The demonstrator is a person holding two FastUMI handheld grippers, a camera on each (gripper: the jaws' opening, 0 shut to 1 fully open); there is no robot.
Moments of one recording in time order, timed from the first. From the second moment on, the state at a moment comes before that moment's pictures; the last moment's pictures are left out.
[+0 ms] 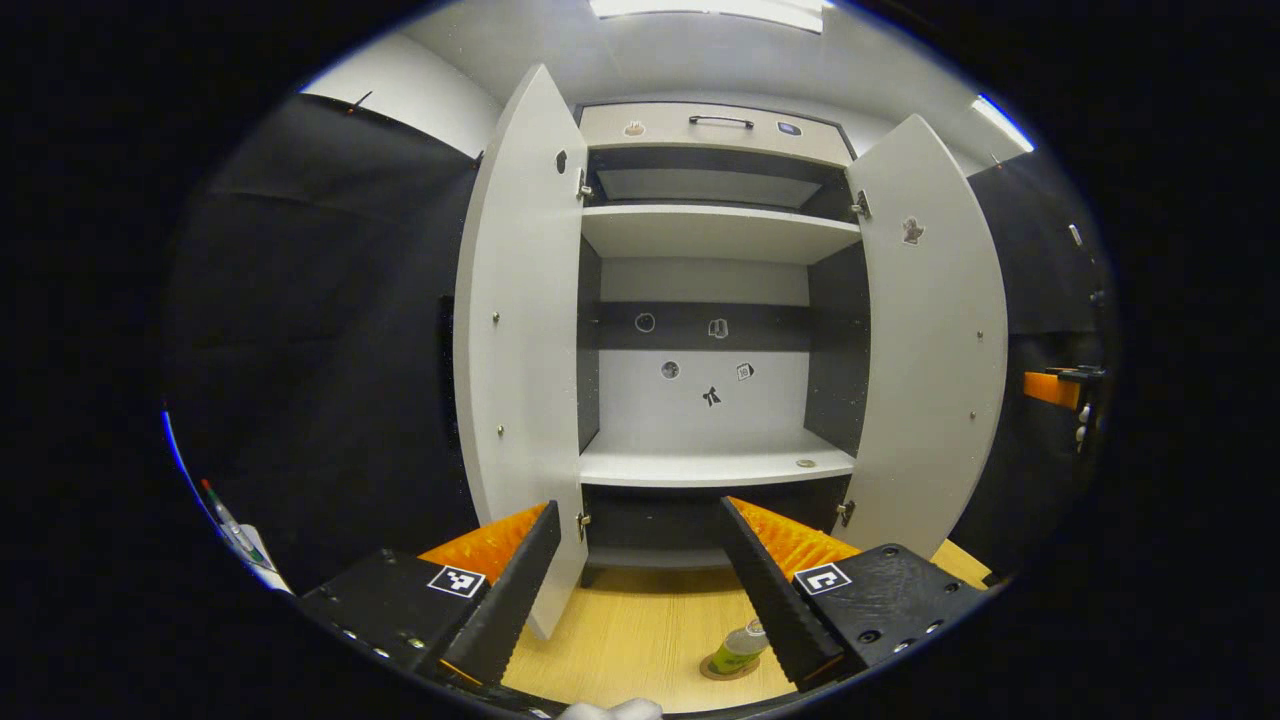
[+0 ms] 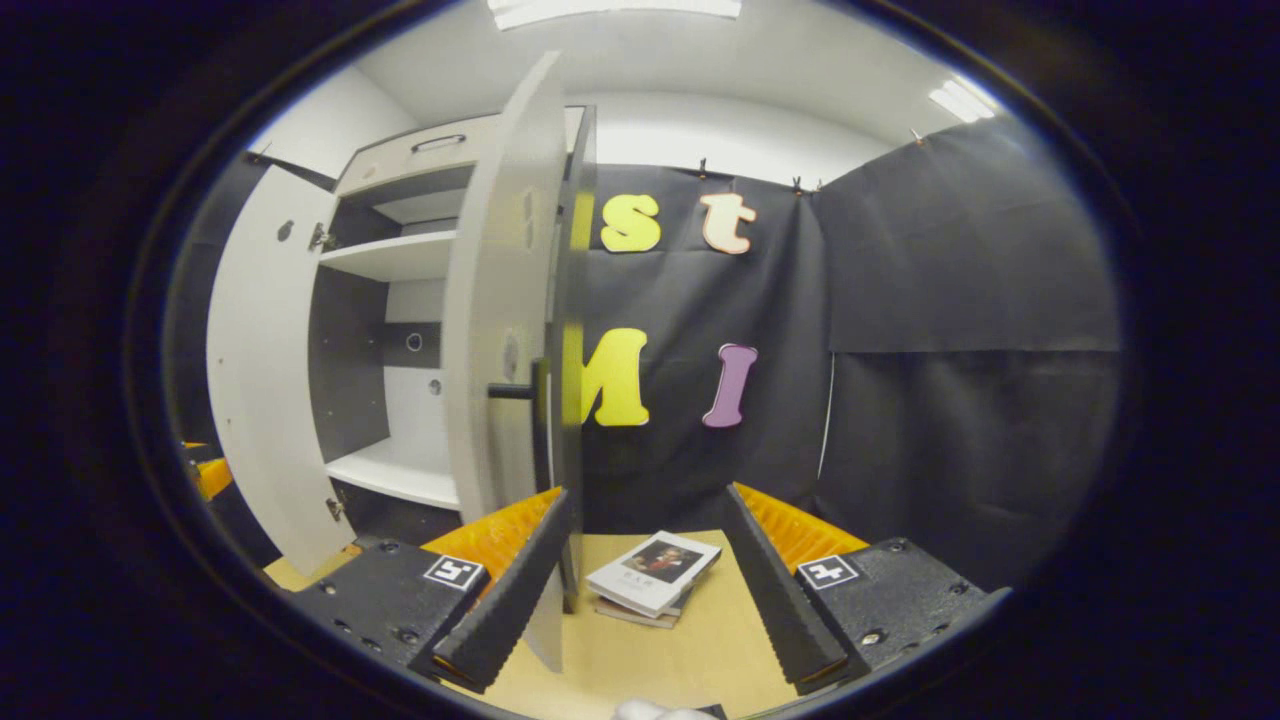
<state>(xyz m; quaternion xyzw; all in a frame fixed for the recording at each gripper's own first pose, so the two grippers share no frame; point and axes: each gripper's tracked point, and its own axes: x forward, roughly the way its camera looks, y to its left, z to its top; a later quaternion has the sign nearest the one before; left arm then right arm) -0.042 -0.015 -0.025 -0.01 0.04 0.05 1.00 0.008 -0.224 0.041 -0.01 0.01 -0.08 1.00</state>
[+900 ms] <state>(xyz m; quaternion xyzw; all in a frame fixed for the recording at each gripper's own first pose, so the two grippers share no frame) -0.084 -0.027 -0.002 0.01 0.02 0.15 0.99 0.067 -0.186 0.063 -0.02 0.01 0.06 1.00</state>
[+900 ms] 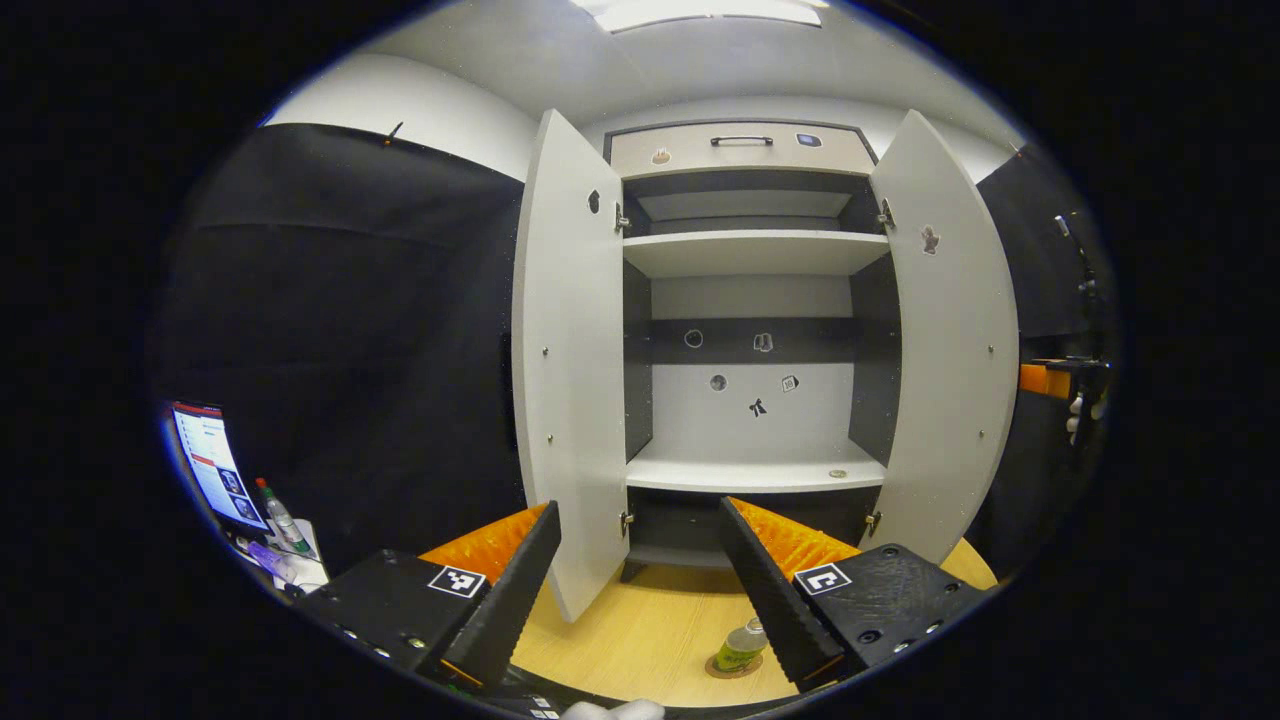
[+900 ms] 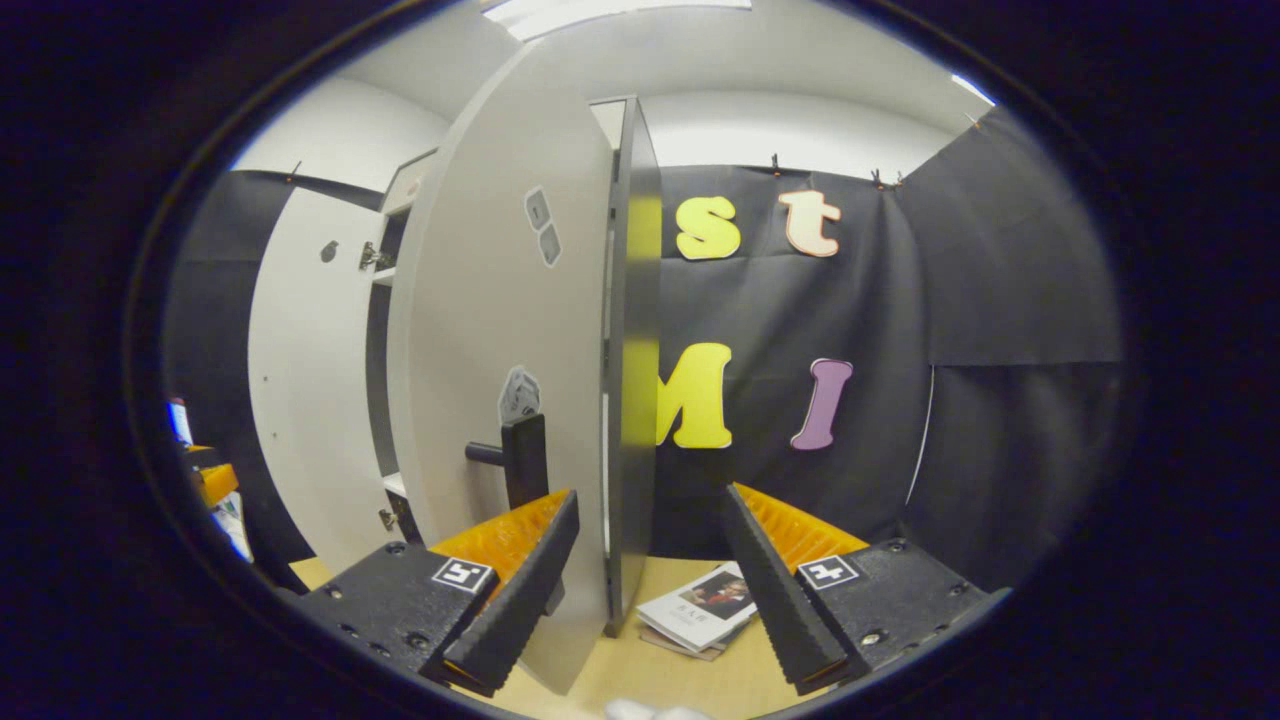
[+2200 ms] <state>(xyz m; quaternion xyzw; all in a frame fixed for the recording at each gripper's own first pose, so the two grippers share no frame) -0.051 0.050 -0.009 -0.01 0.02 0.08 1.00 0.071 -0.026 0.041 -0.03 0.02 0.10 0.99</state>
